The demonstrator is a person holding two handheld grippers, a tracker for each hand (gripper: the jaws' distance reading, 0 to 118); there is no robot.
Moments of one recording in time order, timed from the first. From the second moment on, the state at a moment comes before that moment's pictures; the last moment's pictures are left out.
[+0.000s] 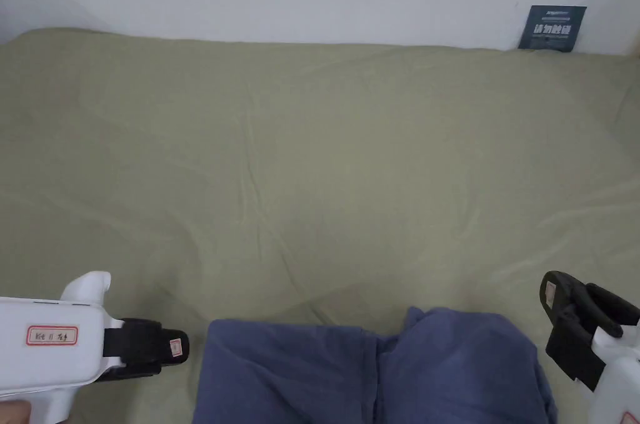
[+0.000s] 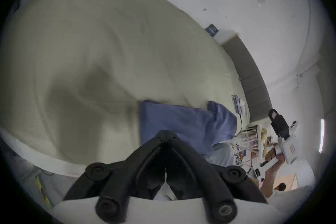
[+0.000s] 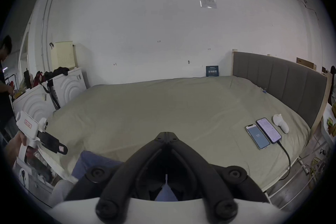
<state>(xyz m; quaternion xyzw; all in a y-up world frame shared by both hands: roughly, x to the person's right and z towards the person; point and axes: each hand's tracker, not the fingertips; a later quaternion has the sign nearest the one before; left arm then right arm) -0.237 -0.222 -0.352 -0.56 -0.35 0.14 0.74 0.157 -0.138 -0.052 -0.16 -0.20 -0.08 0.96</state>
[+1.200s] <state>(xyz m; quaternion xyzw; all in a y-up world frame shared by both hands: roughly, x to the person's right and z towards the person) -0.228 -0.257 -0.359 -0.57 -0.39 0.25 0.68 0.150 -0.129 -0.058 -0.16 -0.18 -0.08 0.97</state>
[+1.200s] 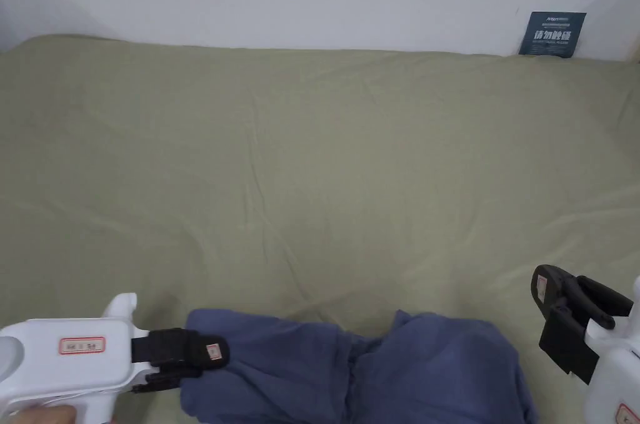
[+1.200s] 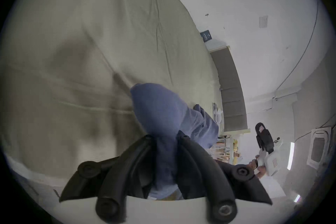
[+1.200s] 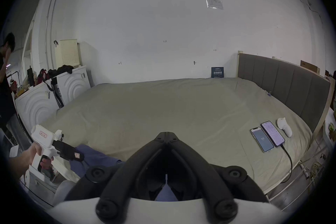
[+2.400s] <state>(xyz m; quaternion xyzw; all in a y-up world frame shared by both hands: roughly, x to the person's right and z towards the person) 0.013 -0.195 -0.247 -0.54 -0.37 -0.07 0.75 0.200 -0.125 -0.014 -0.13 -0.25 -0.10 0.96</state>
